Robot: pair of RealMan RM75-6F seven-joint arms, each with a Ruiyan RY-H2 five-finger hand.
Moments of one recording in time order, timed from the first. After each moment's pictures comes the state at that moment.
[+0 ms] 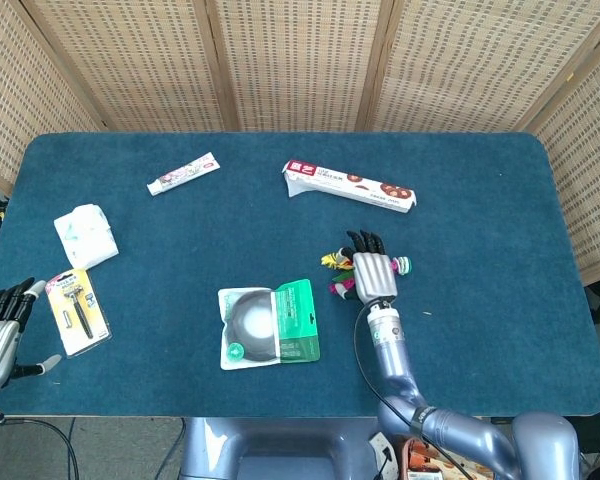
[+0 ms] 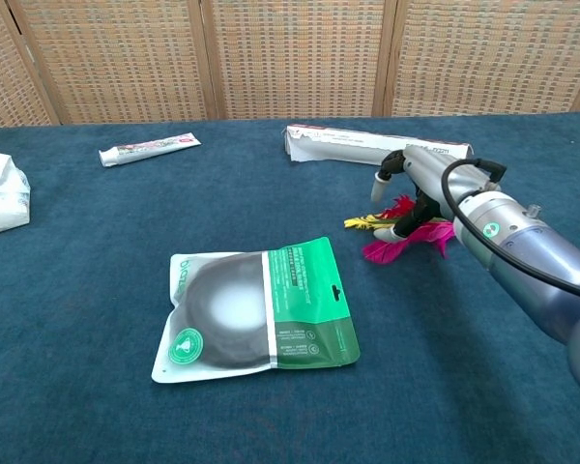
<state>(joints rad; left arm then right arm) -0.12 -1.08 -0.02 -1.69 1.40 1.35 0.04 0.69 -1.95 0.38 -1.15 -1.03 1.11 -0.38</state>
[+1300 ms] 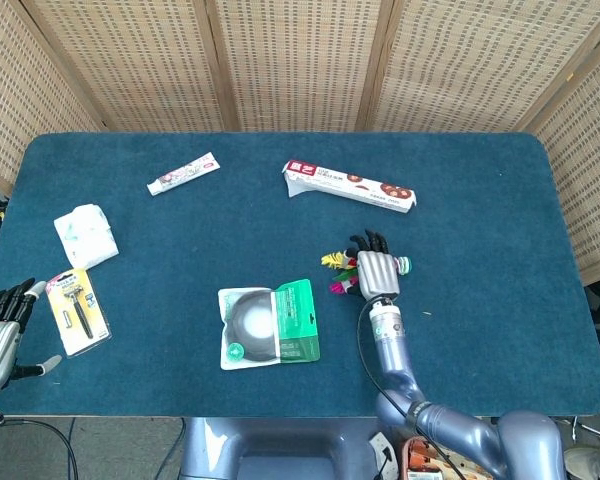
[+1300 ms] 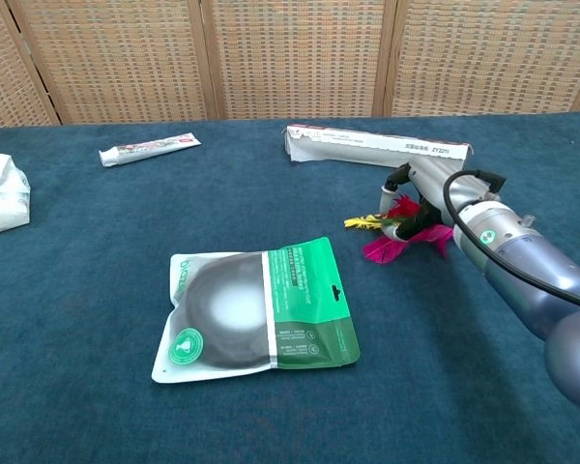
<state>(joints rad) -0.12 -1.07 -0.02 -1.70 1.41 1.36 0.04 0.72 -2.01 0.38 -1.00 -1.02 1.07 -0.29</state>
